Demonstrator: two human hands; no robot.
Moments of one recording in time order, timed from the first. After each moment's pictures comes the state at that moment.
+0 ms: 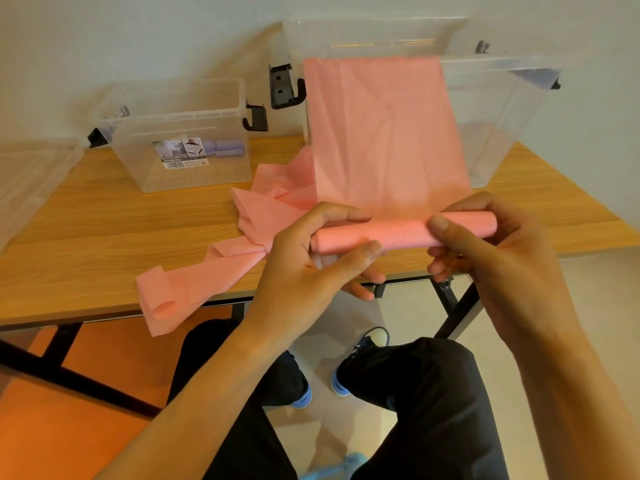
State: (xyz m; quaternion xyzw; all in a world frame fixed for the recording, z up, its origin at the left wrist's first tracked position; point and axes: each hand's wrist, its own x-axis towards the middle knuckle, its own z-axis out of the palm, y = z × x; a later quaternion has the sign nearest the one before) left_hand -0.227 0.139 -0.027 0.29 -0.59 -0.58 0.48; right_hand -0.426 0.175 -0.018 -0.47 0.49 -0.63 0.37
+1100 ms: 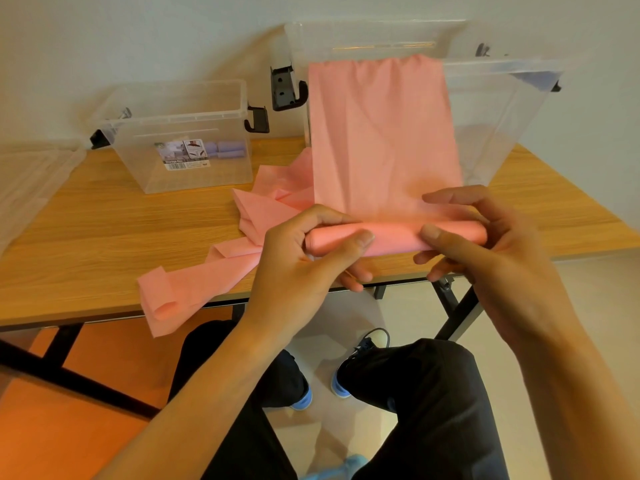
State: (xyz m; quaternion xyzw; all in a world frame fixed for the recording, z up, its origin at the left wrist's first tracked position) left_hand -0.226 0.133 -0.029 0.32 -0.59 -0.54 0.51; right_hand -0.426 0.174 -0.015 -0.50 0.49 -0.60 0.39
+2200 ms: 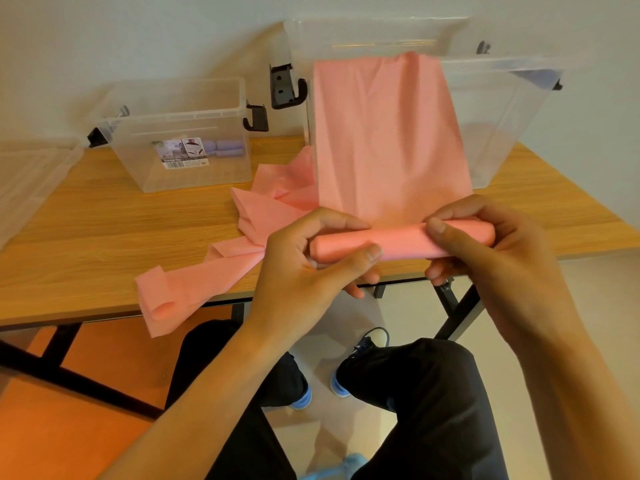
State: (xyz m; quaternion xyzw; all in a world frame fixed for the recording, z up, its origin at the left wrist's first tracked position) left_hand -0.228 0.138 -0.029 0.31 -0.60 -0.54 0.51; right_hand -0.427 0.175 -0.017 -0.49 0.50 -0.61 0.38
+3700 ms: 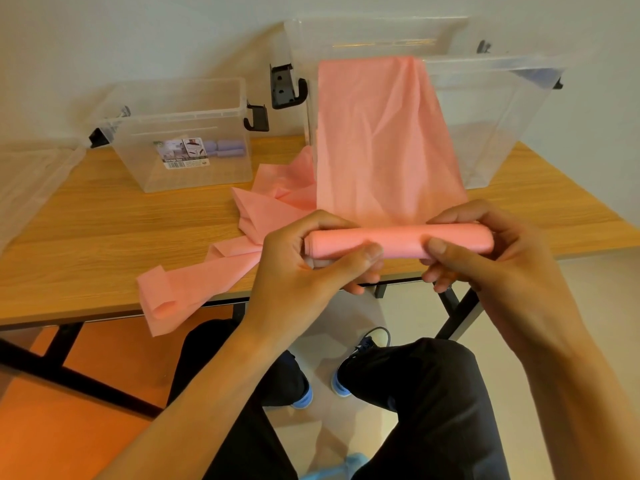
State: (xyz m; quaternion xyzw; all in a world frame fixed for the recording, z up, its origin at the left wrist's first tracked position) left_hand -0.225 0.142 -0.025 0.31 -0.59 -0.55 0.50; right_hand -0.426 0.182 -0.017 -0.50 0.47 -0.60 0.40
